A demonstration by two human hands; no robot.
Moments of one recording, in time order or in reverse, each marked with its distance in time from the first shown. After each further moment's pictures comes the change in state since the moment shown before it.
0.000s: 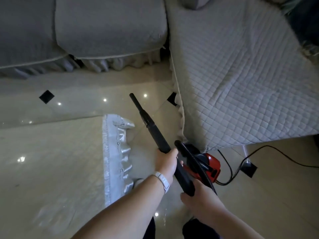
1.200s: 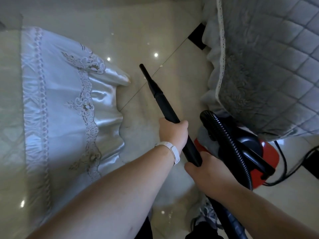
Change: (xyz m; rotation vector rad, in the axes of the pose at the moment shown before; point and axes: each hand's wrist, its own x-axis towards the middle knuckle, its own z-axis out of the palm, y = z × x) left_hand 0.326 -0.150 0.020 0.253 0.193 0.038; right_hand 0.330 0.072 0.109 0.037 -0.045 0.032
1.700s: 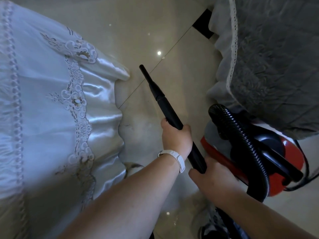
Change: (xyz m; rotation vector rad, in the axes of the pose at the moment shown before) left_hand 0.037 -0.059 0.015 0.032 0.042 0.130; right_hand 0.044 0.037 0.037 -0.046 0.034 0.028
